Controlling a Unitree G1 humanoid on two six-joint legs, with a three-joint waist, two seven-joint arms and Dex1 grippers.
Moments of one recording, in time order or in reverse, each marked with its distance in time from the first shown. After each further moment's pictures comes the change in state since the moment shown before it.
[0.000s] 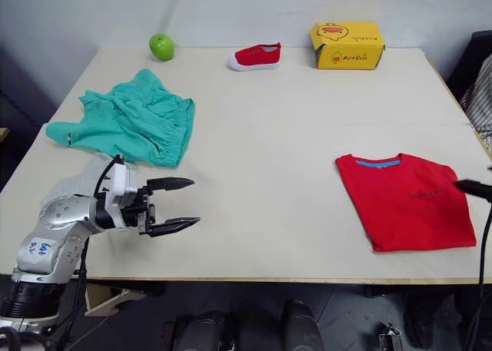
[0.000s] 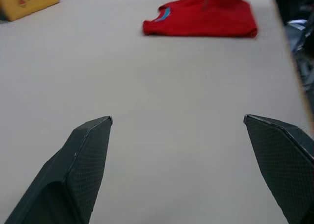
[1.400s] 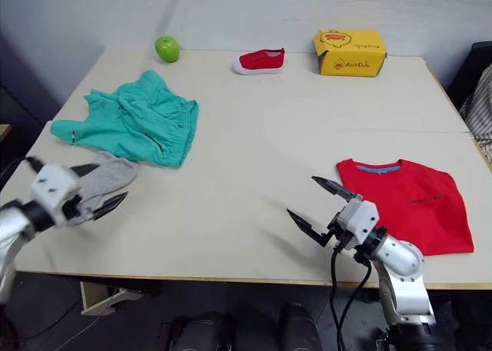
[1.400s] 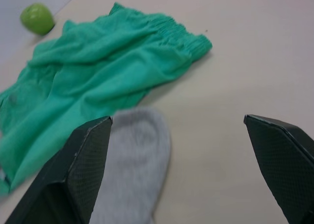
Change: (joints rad) left arm -0.008 0.165 0.085 0.208 0.290 -0.161 0.338; right arm 0.650 0.781 0.121 -1.019 0.133 -0.359 -0.350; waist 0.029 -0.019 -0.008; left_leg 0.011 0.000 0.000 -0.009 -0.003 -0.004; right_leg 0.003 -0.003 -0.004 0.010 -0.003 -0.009
